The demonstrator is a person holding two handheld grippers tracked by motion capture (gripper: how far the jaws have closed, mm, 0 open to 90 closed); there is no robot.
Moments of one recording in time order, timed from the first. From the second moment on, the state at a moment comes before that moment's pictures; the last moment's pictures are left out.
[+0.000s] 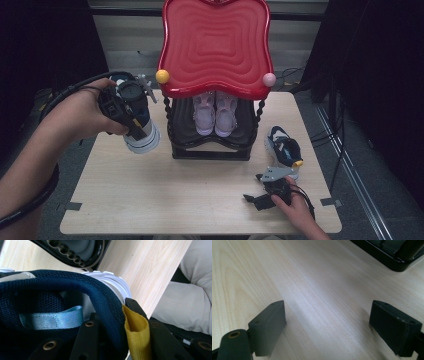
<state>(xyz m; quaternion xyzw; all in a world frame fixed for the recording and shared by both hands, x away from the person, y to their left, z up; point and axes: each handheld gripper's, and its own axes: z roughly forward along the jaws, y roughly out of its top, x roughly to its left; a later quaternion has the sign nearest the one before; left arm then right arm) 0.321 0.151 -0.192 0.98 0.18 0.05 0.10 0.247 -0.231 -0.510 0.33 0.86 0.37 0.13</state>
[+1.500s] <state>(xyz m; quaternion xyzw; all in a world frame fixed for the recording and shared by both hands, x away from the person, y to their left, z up) 0.314 0.125 -0.102 0.97 0.14 0.13 0.13 0.247 -0.231 -0.510 0.33 0.86 0.37 0.13</state>
